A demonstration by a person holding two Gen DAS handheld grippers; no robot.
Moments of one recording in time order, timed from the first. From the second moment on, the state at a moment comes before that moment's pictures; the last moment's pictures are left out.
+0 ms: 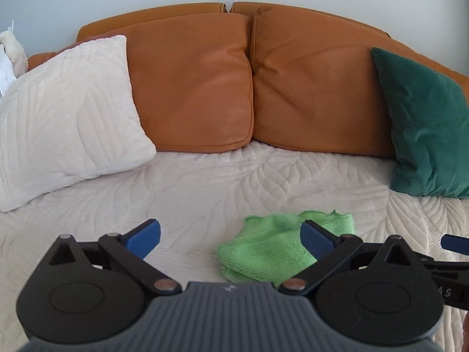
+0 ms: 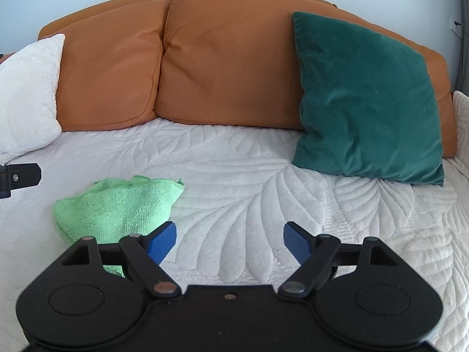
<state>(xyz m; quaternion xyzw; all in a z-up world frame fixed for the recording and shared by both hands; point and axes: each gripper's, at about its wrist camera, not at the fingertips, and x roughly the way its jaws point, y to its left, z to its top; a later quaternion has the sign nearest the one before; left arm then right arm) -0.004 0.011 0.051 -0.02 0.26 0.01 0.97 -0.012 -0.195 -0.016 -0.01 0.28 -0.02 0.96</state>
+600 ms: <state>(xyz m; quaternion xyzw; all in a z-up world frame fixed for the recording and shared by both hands) 0.059 0.074 0.006 0.13 0.29 -0.33 0.89 -0.012 -0.193 -0.015 -0.05 0.26 -0.04 0.96</state>
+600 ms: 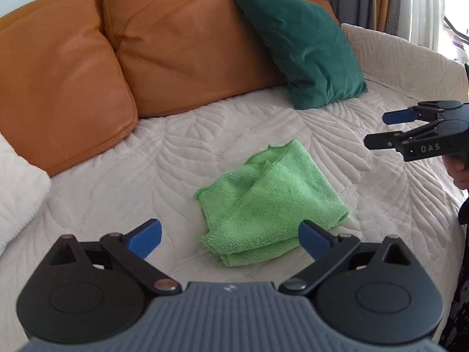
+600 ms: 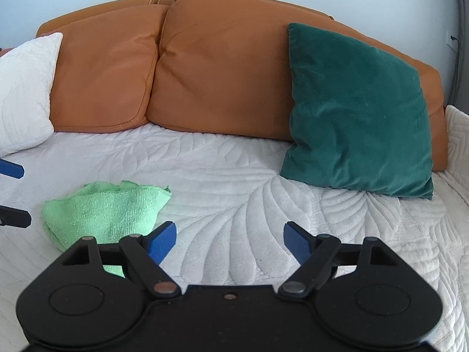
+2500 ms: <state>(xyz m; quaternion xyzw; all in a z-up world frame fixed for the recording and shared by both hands) 0.060 0.088 0.004 0.09 0.26 -0.37 0.89 -0.013 -0.185 -0.015 -0.08 0.26 -0.02 0.96</state>
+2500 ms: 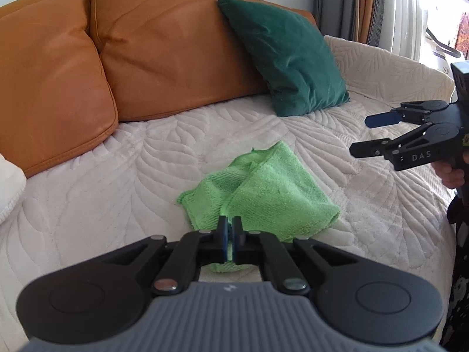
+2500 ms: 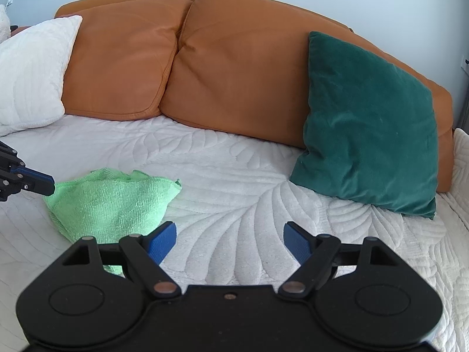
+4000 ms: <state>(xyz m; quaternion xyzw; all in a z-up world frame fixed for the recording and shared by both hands) -0.024 0.158 0.044 0.03 0.25 -0.33 0.91 0.073 -0.139 0.004 -0.20 0.30 0.20 0.91</state>
